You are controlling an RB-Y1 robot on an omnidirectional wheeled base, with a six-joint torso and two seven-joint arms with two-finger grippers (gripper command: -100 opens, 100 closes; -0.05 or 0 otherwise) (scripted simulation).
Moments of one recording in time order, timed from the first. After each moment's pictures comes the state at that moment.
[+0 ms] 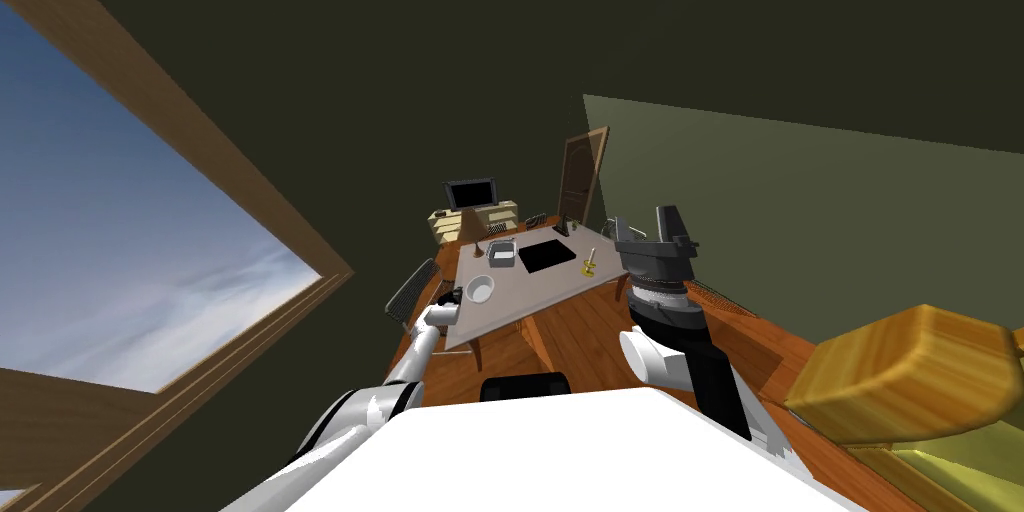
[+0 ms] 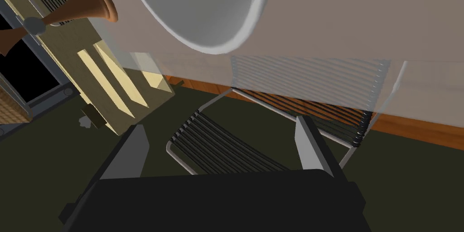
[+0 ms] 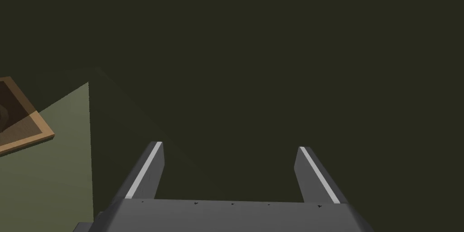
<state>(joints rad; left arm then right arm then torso) -0.37 0.22 0.12 -0.81 -0.03 0.41 -0.01 0.46 -0.03 -0.05 -2.40 0.04 -0.58 -0.08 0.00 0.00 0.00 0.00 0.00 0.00</state>
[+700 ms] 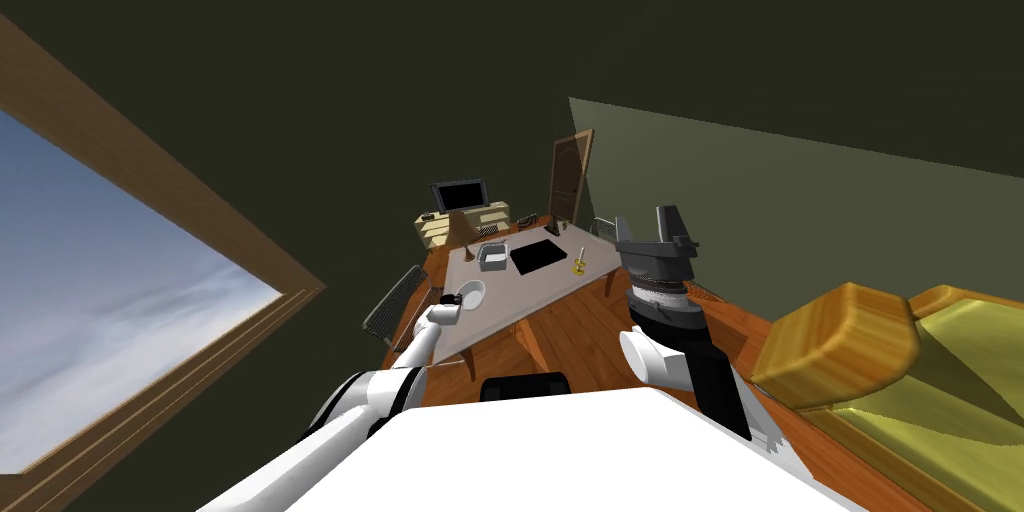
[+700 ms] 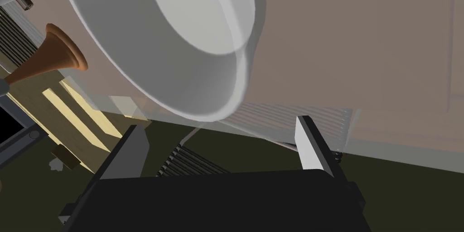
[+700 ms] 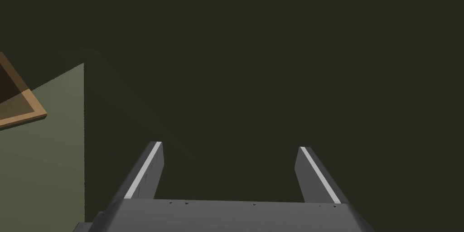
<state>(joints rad) -0.44 0.23 0.11 -0.64 -0.02 0.48 0.01 0.46 -0.03 -0.05 -2.40 0.04 -0.58 -0.08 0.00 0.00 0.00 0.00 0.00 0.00</state>
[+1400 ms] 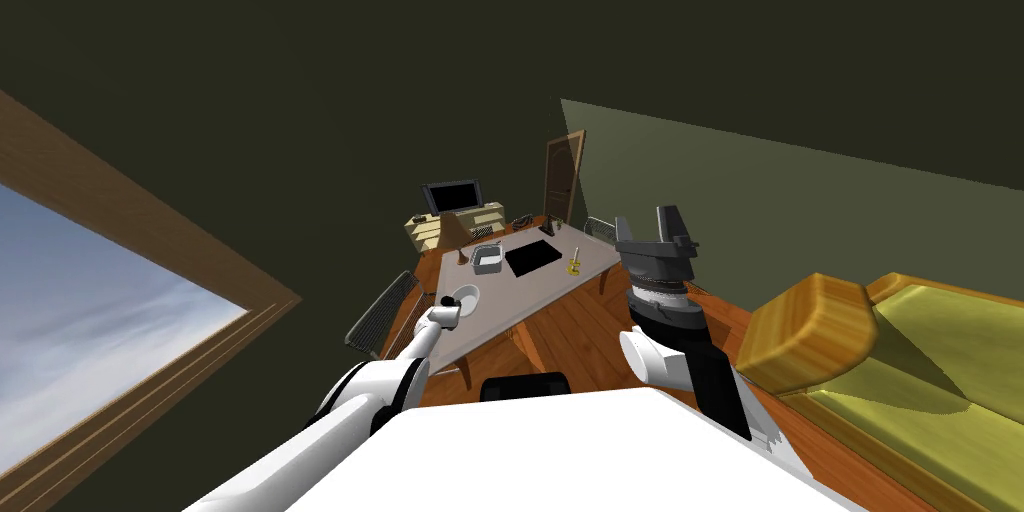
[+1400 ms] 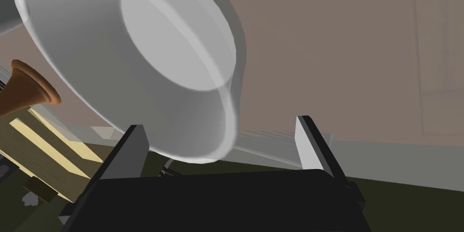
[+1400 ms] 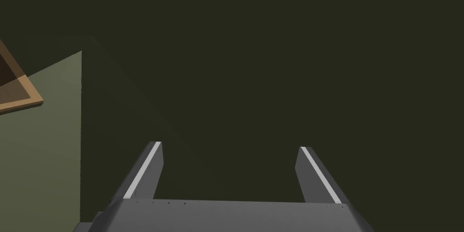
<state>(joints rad) -0.49 0.24 0.10 -0.51 -0.01 0.52 0.02 0.46 -0.03 -0.05 -2.40 0.04 -0.58 -0.08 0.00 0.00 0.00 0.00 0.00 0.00</state>
